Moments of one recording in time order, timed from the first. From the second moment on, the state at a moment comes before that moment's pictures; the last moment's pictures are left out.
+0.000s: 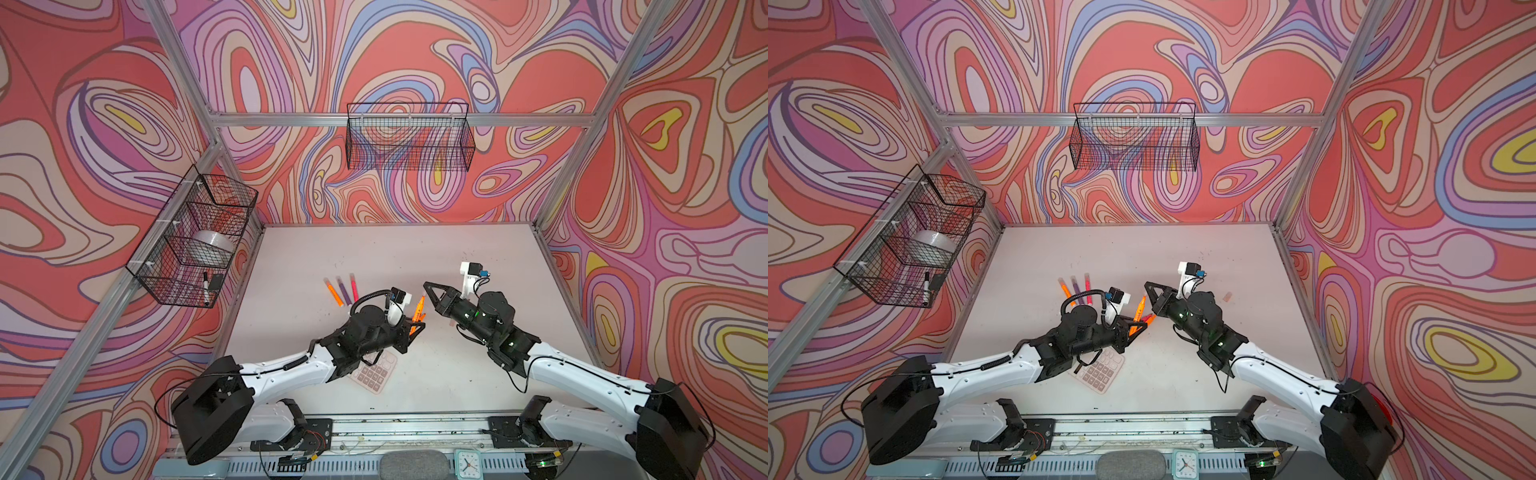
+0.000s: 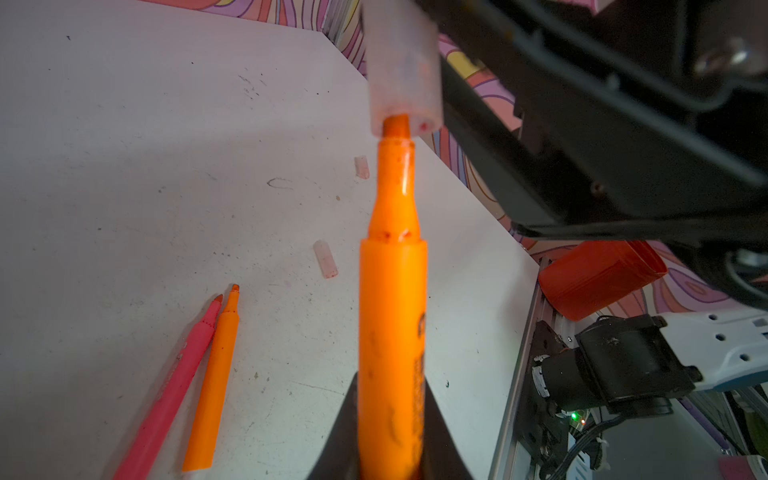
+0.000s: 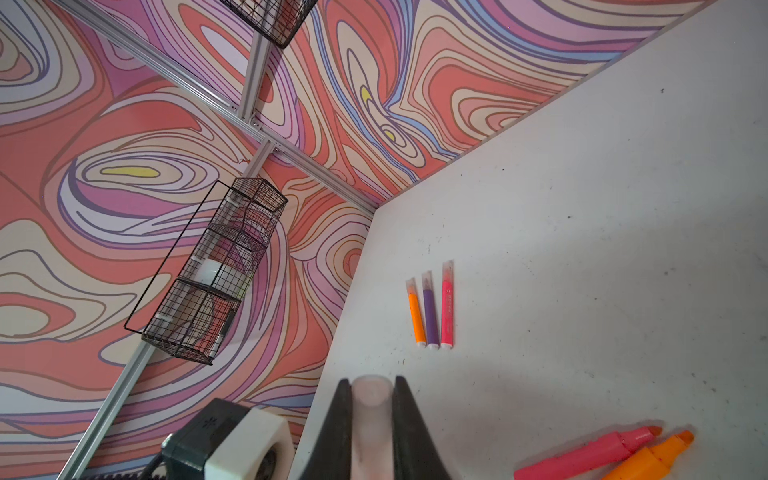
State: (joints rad) left arm -0.88 1.28 0.58 0.37 0.20 -0.50; right arm 0.72 1.10 0.59 0.41 0.00 0.93
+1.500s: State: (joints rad) left arm -0.78 1.05 0.61 0.26 0.29 -0.35; right arm 0.74 1.10 0.56 0.63 -0.25 0.72
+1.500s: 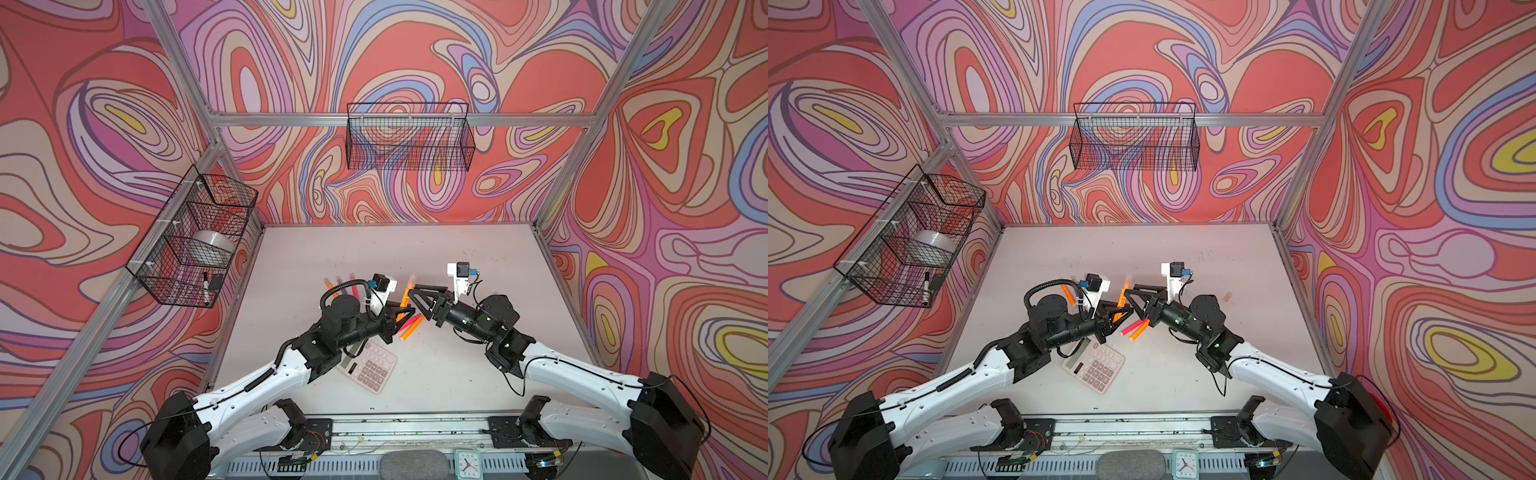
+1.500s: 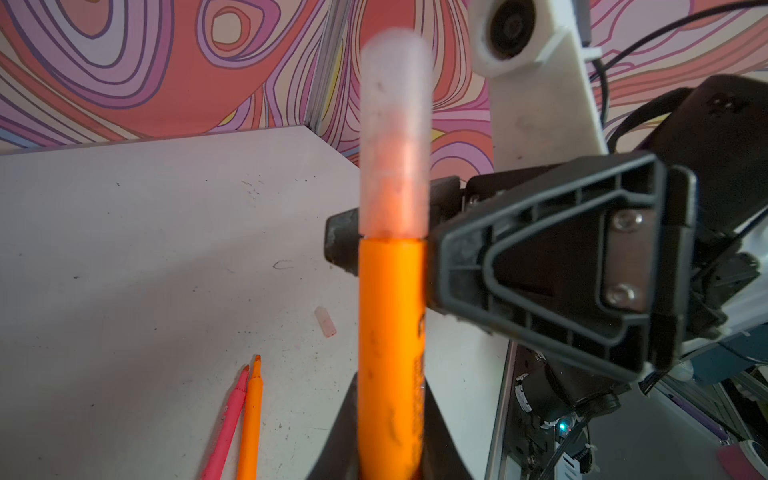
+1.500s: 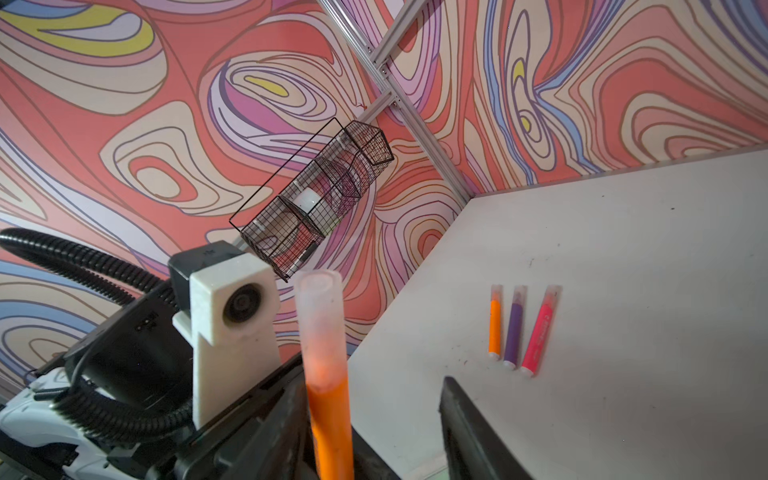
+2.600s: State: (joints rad) left arm -0.86 1.09 0.37 0.42 0.16 -0.17; right arm 0.74 1.22 0.56 0.58 -0.10 0.72
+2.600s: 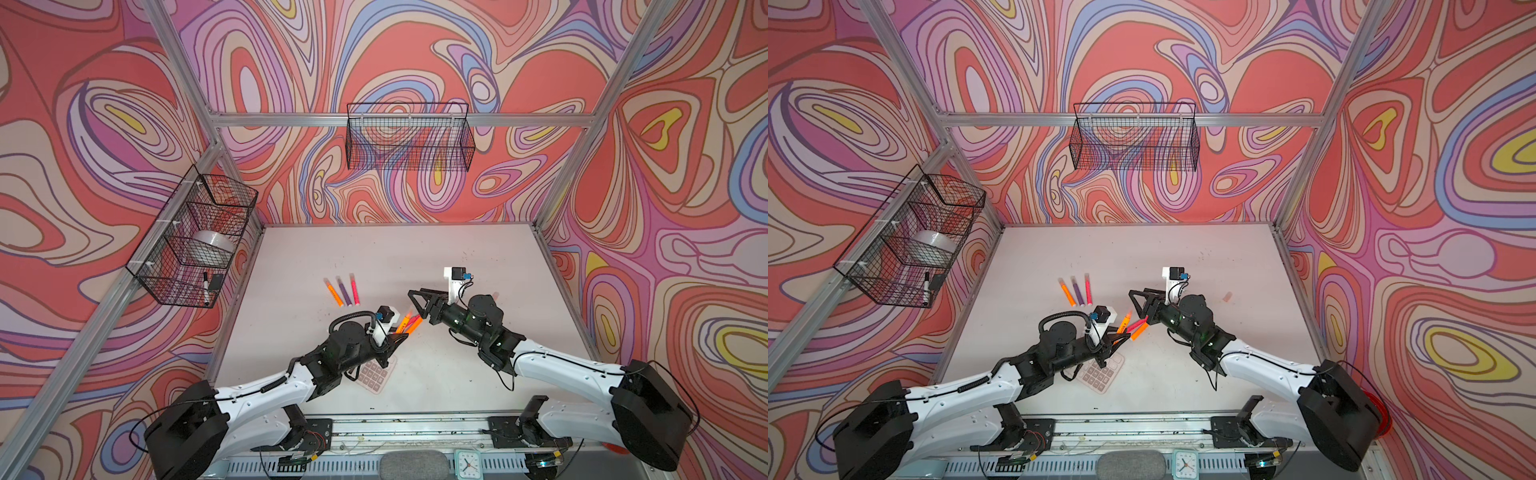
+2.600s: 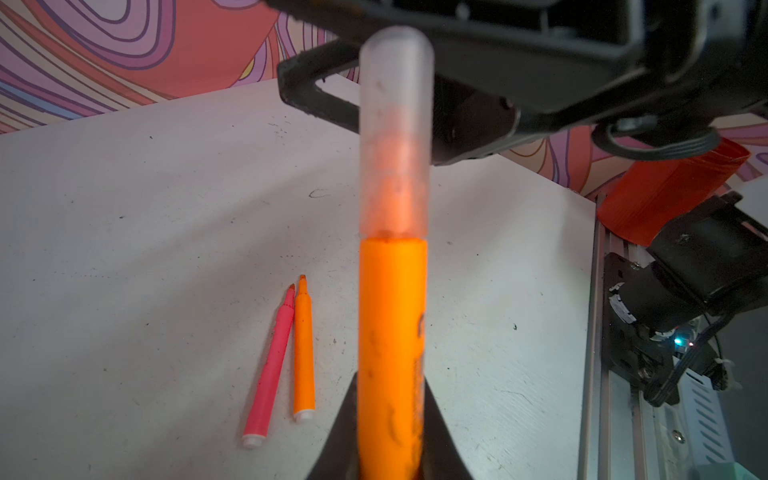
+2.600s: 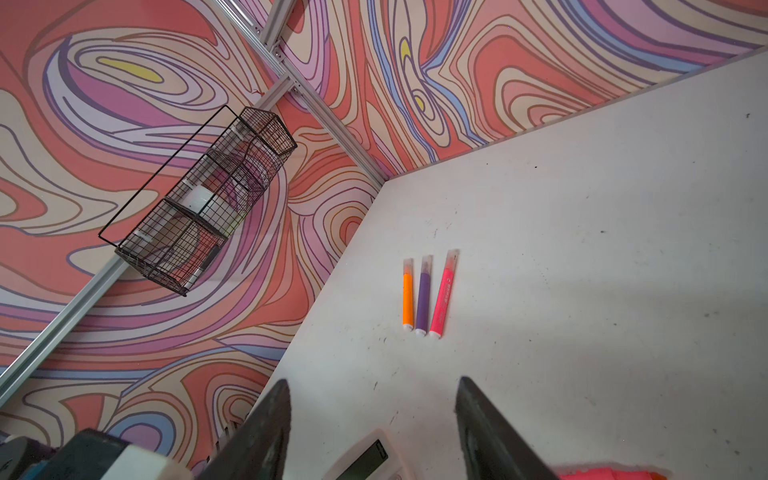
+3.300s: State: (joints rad) left arm -0.86 1.15 0.40 0.43 0.15 -0.17; right arm 0.77 1.23 0.61 0.52 -0.15 0.72
